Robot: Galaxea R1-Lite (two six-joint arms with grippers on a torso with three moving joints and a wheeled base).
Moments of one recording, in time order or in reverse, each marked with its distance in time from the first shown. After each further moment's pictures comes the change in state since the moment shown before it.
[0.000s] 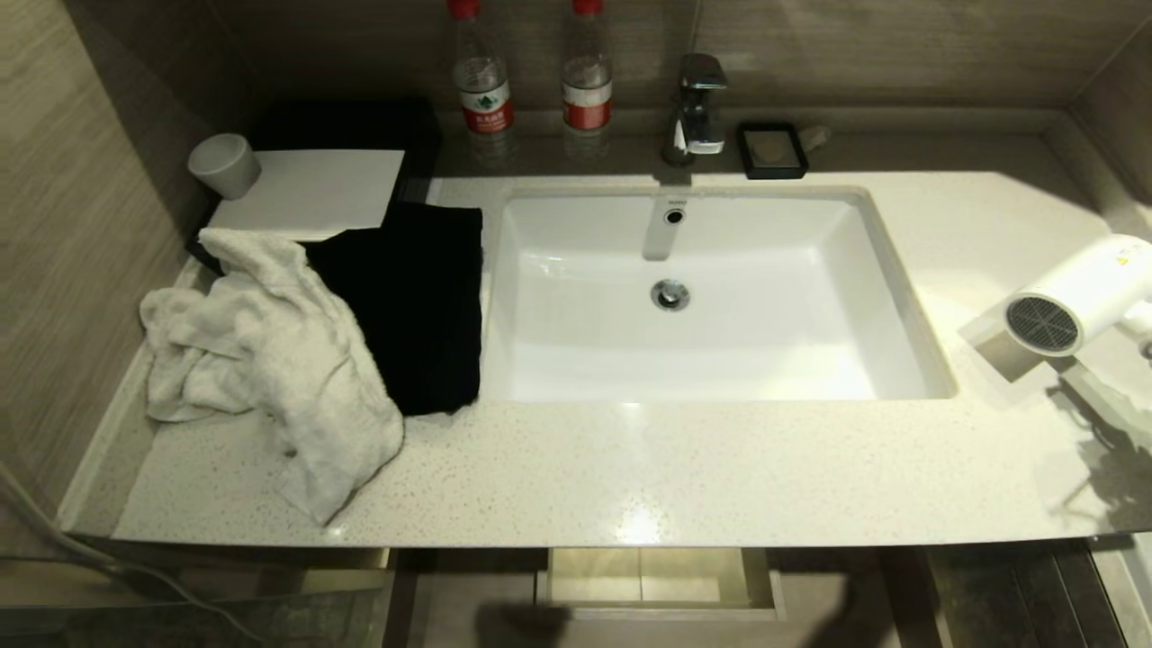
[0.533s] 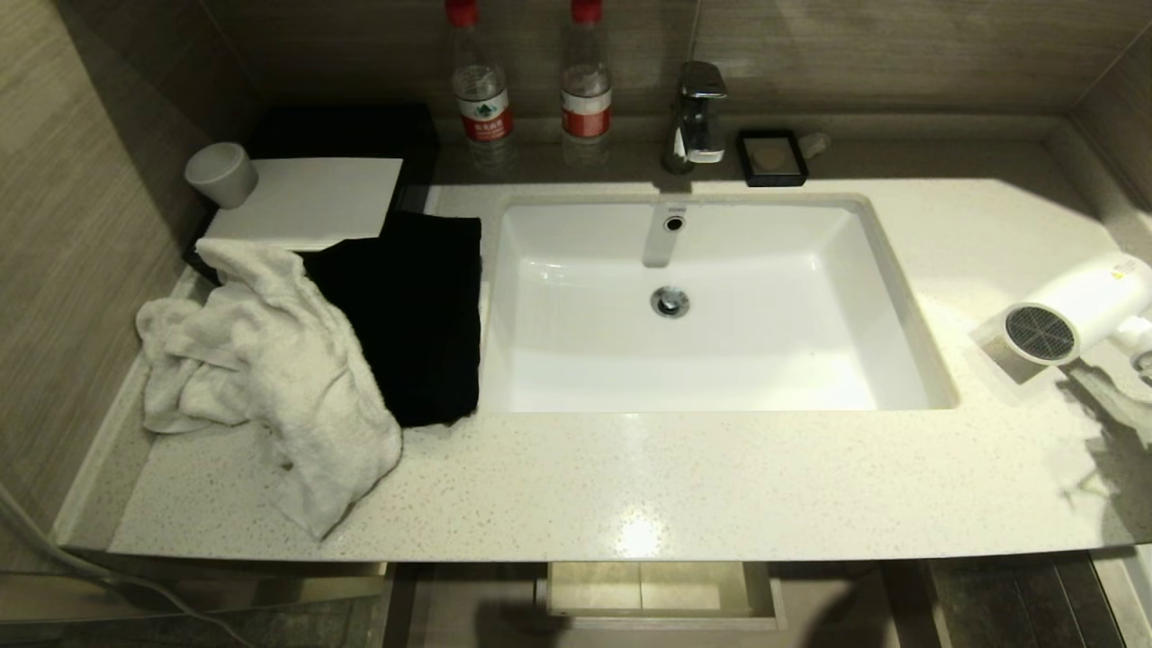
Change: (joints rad) left arm 0.000 0.000 0.000 0.000 0.000 0.000; right arm -0.008 0.094 -0.048 0.046 -0.002 0.001
